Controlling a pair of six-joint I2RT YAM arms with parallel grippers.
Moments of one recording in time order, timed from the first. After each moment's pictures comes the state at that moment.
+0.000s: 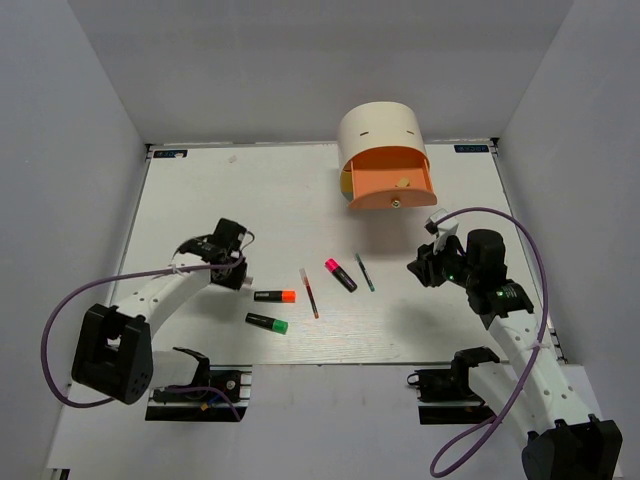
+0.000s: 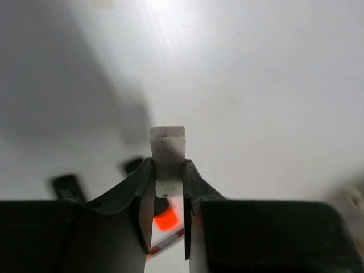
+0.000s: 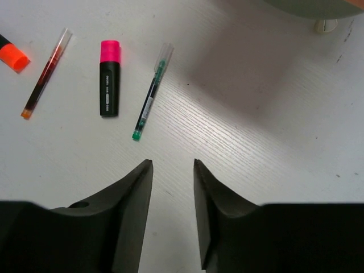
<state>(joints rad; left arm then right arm) -0.37 1.28 0.73 -0.81 -0.28 -1.73 0.19 0.75 0.58 -0.38 -0.47 -0.21</state>
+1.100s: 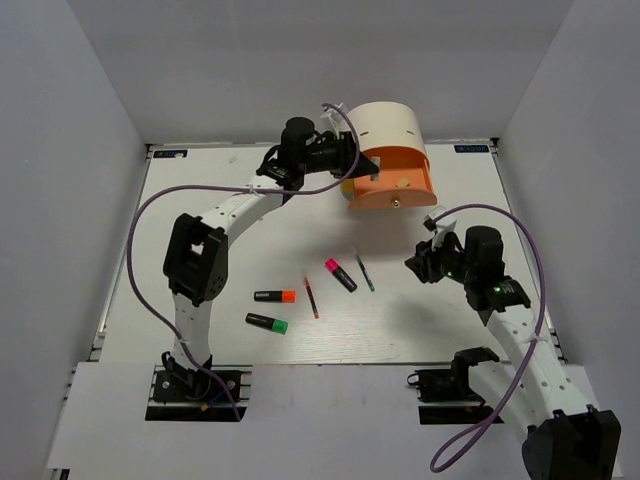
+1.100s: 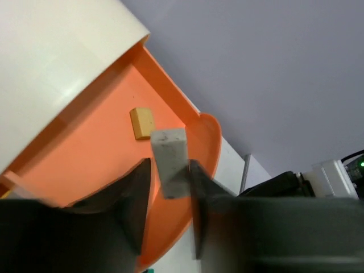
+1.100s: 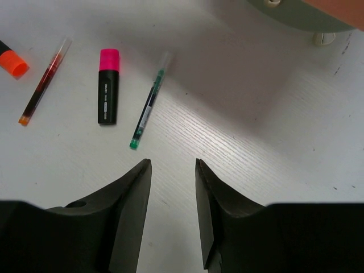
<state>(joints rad) -0.54 2.02 1.72 0.16 0.68 -0.62 0.19 0.79 0.58 -0.32 -0.48 -0.22</state>
